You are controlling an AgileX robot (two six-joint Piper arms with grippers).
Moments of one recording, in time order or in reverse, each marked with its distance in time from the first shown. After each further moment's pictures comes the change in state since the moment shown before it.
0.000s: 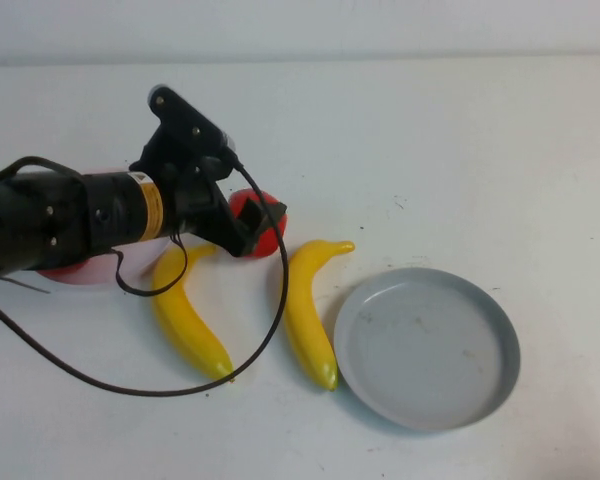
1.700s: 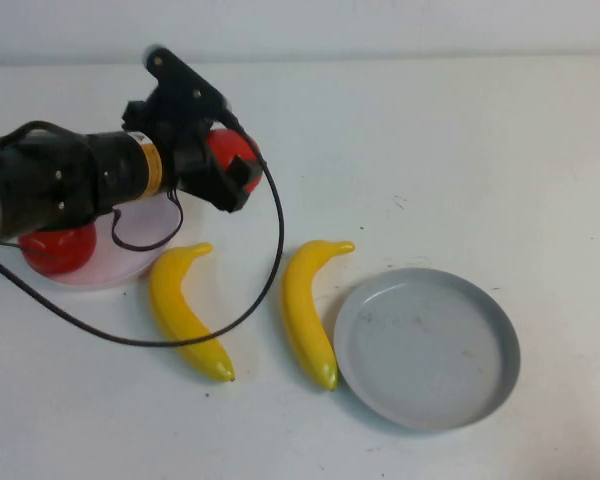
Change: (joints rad) right arm 0.000 0.000 0.000 0.000 0.000 0.000; left arm 0.002 0.047 -0.132 0.079 0.143 0.002
